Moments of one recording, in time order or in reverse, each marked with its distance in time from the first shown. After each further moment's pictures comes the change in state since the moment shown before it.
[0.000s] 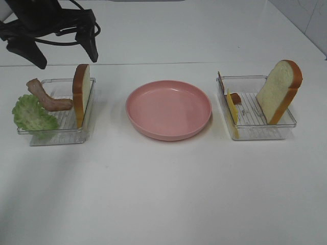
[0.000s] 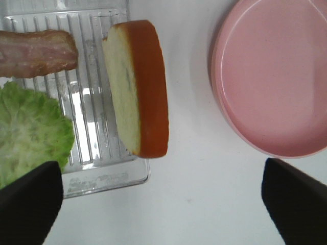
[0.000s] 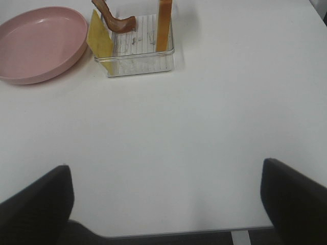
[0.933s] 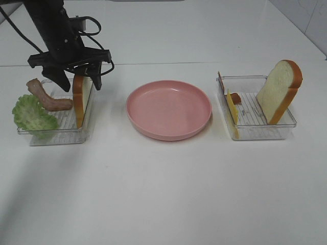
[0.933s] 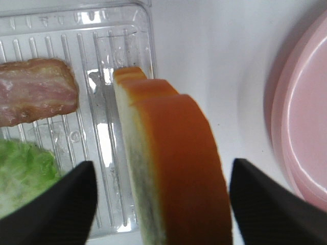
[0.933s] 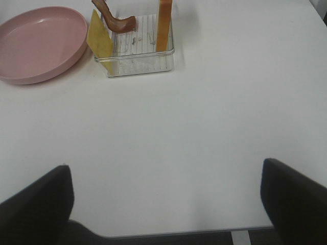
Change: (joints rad) left arm 0.000 0.275 -0.160 0.055 -0.028 -0.001; right arm 0.000 0.000 0.000 0.000 0.000 0.000
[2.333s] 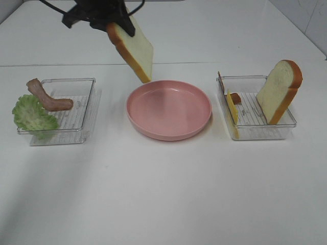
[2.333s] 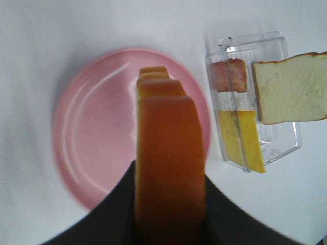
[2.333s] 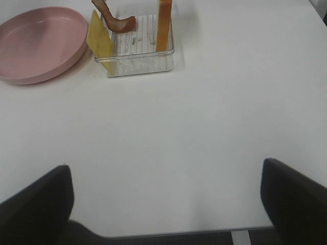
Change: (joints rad) left arm -0.080 -0.061 -0.176 -0.396 -0.044 0.083; right arm 0.000 0.000 0.000 0.000 0.000 0.000
